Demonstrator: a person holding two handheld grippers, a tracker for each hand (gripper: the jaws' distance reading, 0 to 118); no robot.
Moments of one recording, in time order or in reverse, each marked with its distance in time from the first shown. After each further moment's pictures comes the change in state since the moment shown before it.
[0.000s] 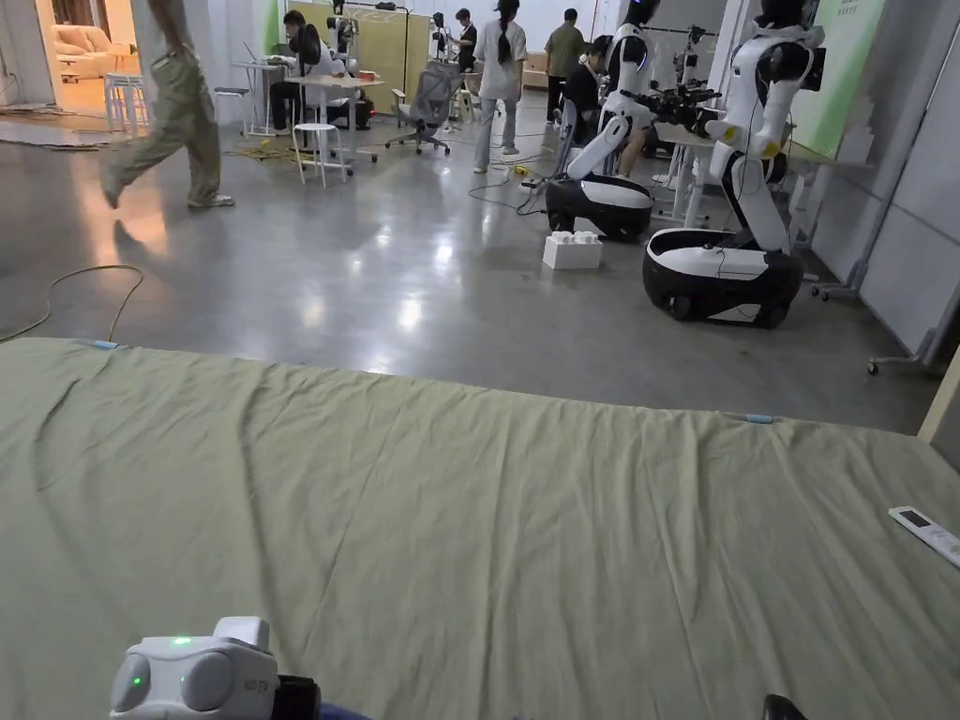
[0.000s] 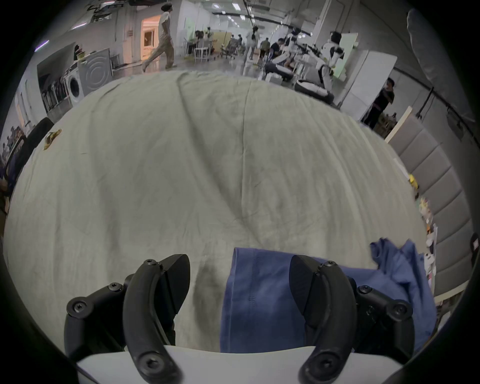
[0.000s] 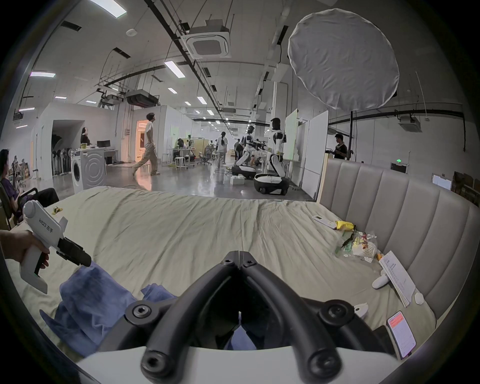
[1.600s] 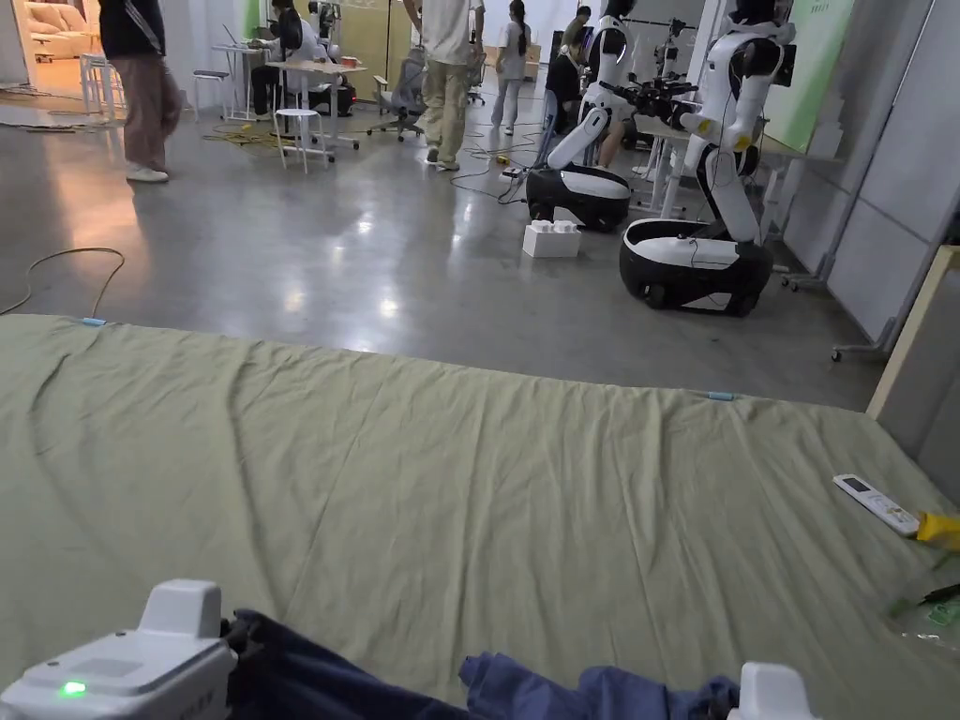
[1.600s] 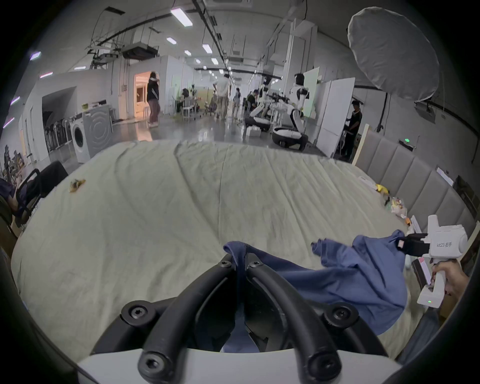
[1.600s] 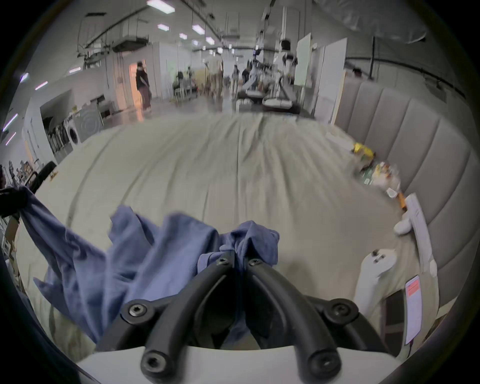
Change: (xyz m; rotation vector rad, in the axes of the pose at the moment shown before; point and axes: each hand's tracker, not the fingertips) left arm 0.000 -0.077 0.143 0.449 -0.034 -0.090; right arm 0.049 -0.034 -0.047 -0.419 0.086 -0.051
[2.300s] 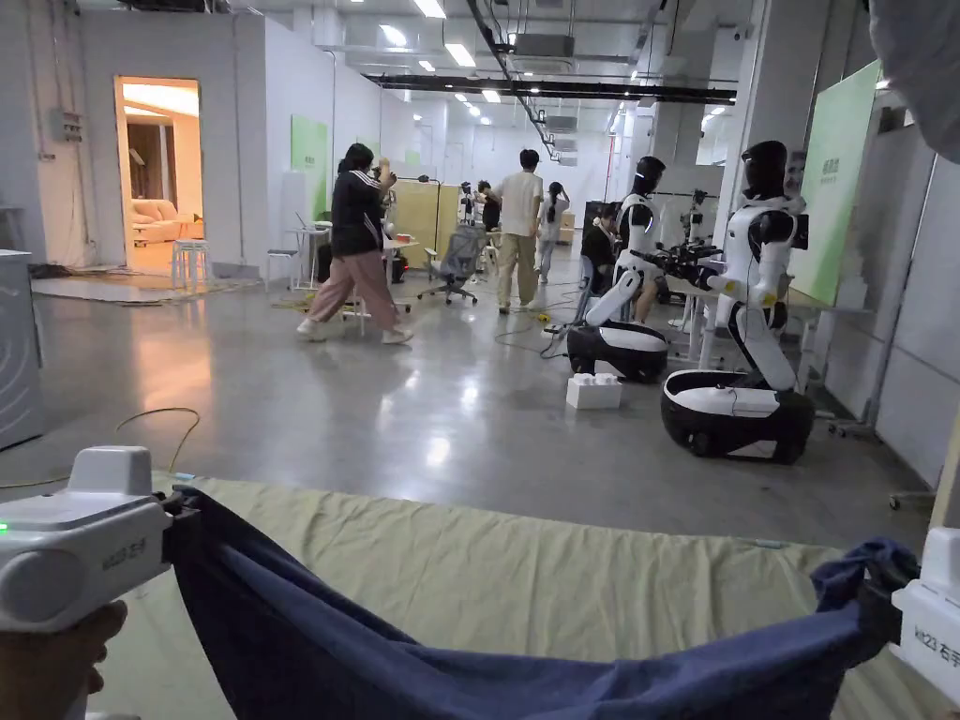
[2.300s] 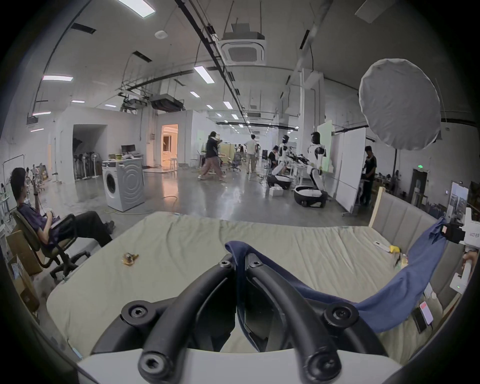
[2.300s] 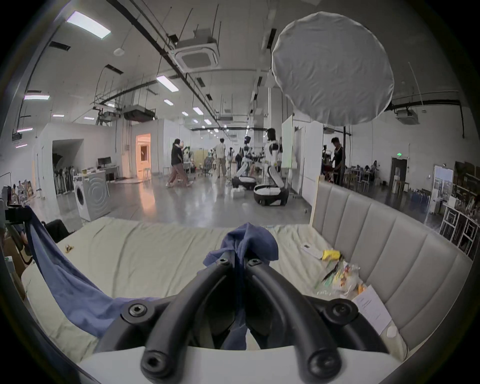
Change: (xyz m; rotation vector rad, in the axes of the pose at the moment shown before) left arm -0.077 0.157 0.171 0.326 0.158 0.011; right arm 0.039 0.169 0.171 0.460 -0.038 -0.030
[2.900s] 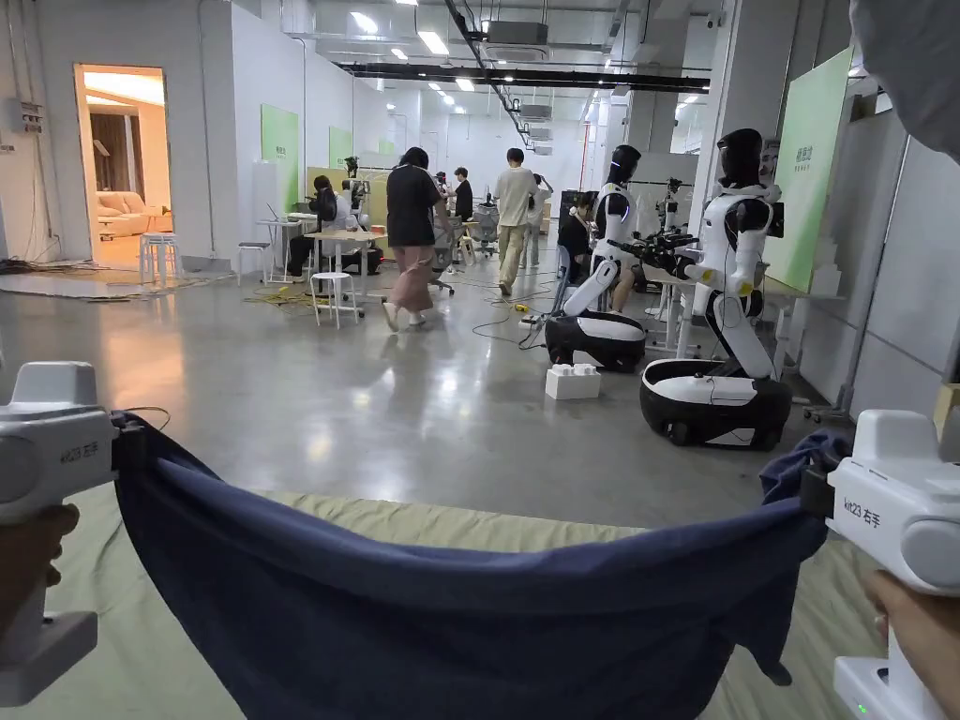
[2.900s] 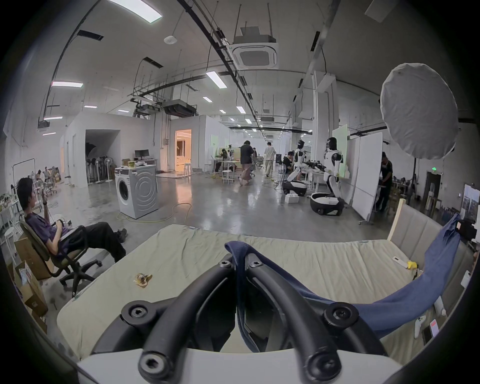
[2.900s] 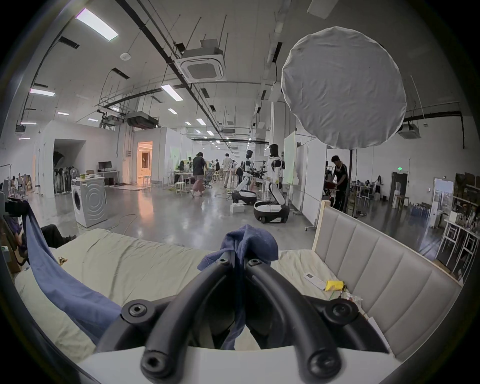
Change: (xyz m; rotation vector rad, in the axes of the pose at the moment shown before) left arm -0.013 0.069 -0.075 0.014 0.089 -0.002; right arm -0.032 0.068 -0.067 0.096 -0.009 0.072
